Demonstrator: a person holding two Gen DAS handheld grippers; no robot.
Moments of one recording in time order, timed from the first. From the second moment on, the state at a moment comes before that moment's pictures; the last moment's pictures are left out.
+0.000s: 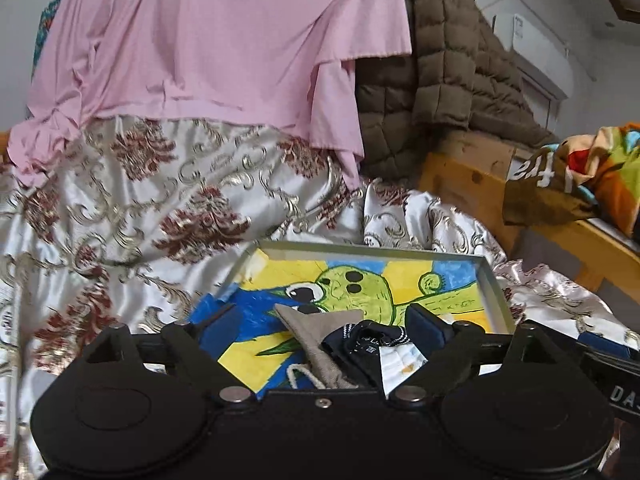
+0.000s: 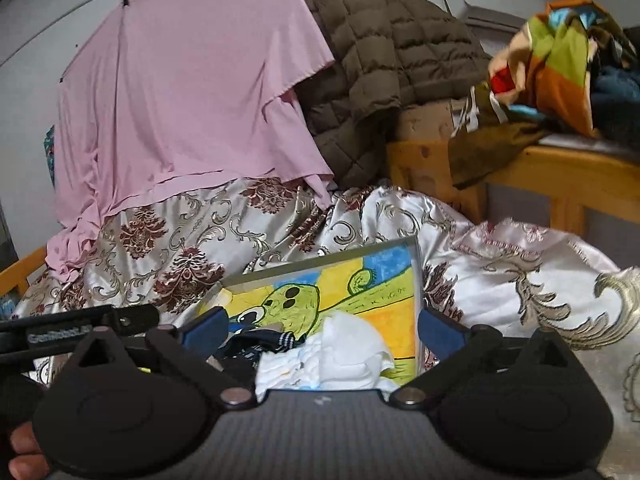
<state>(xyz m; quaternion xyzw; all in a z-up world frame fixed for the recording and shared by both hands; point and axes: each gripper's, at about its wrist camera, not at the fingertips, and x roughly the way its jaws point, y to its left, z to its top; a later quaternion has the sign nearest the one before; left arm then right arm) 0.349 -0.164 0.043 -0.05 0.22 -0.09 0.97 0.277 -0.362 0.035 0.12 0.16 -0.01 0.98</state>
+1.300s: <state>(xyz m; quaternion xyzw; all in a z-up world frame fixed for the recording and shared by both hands) 0.145 -0.058 0.054 0.01 0.18 0.04 0.98 0.122 -0.243 0.028 0.06 0.14 -0.04 0.99</state>
